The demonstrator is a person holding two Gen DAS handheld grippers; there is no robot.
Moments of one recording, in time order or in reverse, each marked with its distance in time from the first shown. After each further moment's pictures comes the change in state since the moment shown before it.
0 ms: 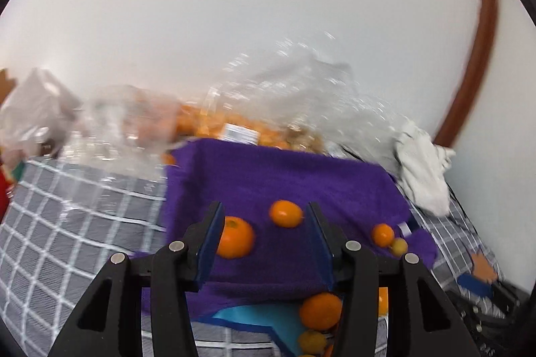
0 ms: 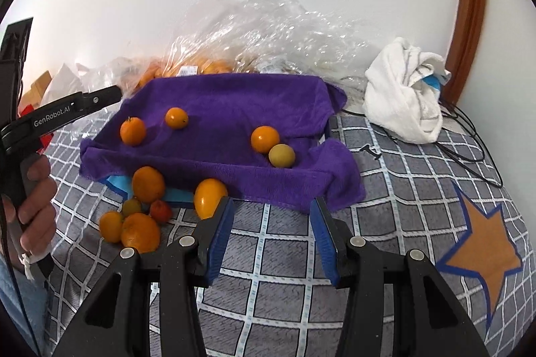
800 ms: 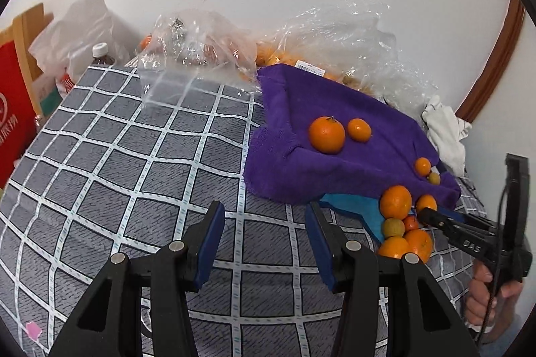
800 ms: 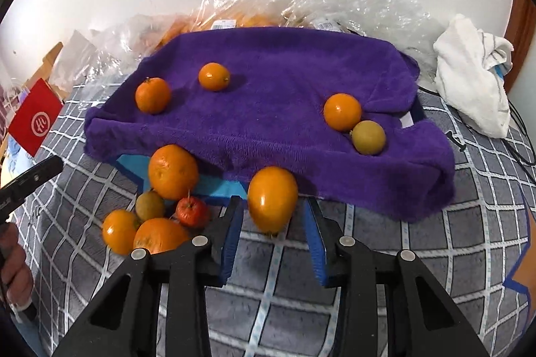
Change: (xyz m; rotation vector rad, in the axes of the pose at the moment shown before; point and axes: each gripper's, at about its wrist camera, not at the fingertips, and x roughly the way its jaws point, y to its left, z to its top) left arm -0.037 0.099 -0.075 -0.104 0.166 0.017; right arm 0.078 0.052 0.004 -0.073 0.167 0.094
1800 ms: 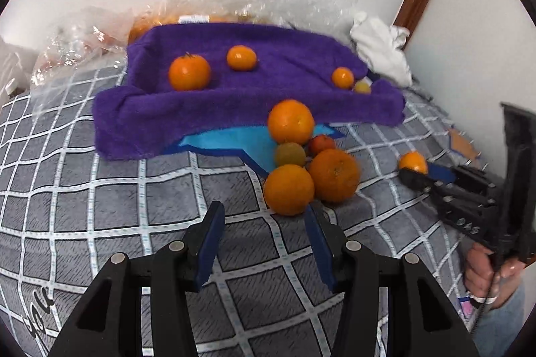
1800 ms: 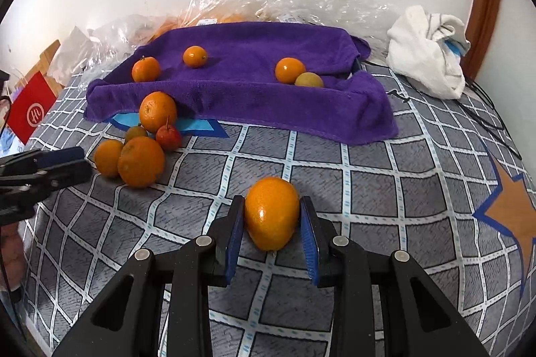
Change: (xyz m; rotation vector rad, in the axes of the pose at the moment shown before) left arm 0.023 -0.100 -0.040 0.312 0.195 -0.135; right arm -0.049 -0.035 -0.068 0.020 -0.066 -0.049
